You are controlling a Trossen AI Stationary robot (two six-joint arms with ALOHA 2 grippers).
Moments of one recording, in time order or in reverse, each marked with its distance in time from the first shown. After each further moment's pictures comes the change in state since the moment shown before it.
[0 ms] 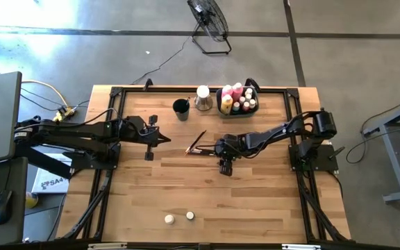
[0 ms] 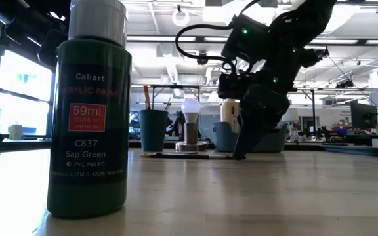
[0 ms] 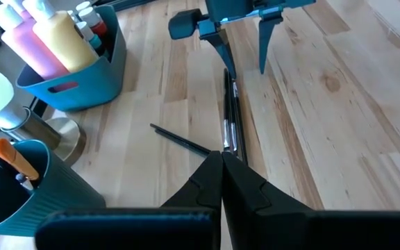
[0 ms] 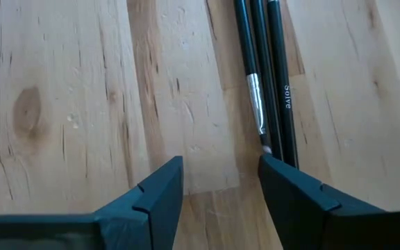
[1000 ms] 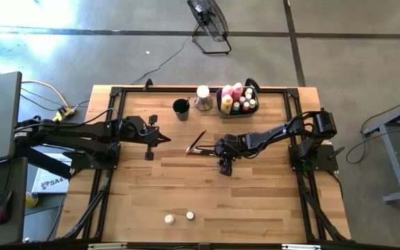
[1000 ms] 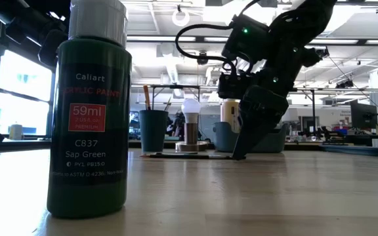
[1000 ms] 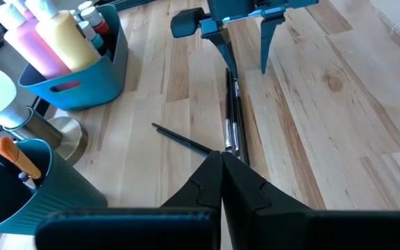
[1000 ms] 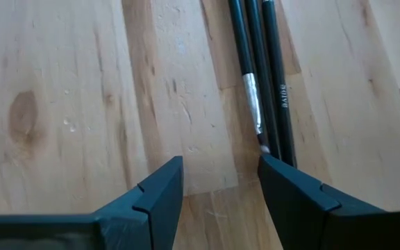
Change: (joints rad) left arm 0.000 0.000 0.000 0.000 -0.006 0.000; right arm -0.002 -0.001 -0.001 -0.026 0.040 0.003
